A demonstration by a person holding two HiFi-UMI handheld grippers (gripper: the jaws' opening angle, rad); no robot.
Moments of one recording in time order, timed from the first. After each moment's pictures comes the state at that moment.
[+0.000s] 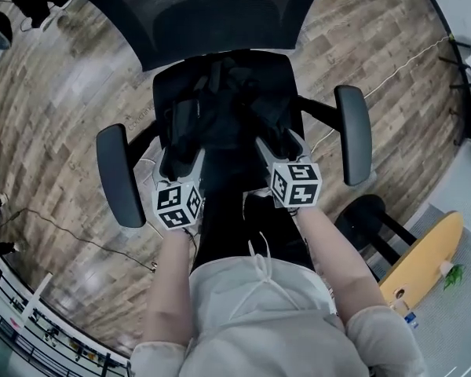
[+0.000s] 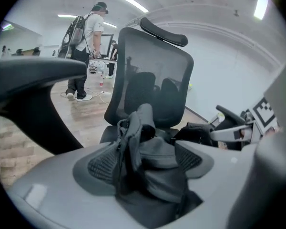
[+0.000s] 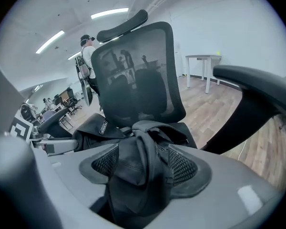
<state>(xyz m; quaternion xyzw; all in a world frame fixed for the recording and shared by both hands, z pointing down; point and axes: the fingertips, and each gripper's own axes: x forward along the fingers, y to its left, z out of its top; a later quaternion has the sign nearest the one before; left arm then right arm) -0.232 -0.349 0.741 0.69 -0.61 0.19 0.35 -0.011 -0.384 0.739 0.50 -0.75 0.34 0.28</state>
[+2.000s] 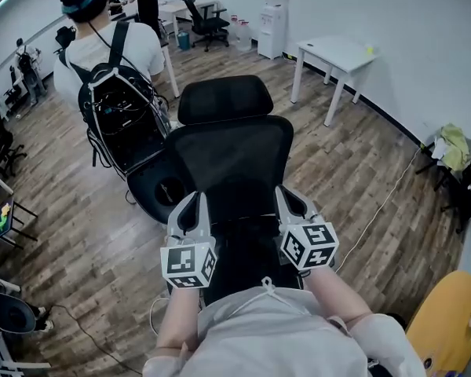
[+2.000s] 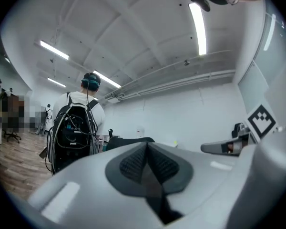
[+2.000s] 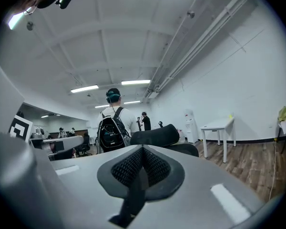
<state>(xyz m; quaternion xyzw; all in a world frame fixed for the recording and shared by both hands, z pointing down) -0.200 -0.380 0.191 0.78 -0.63 -0.03 -0.01 -0.018 -0.412 0.225 0.52 -0.85 0.10 -0.02</state>
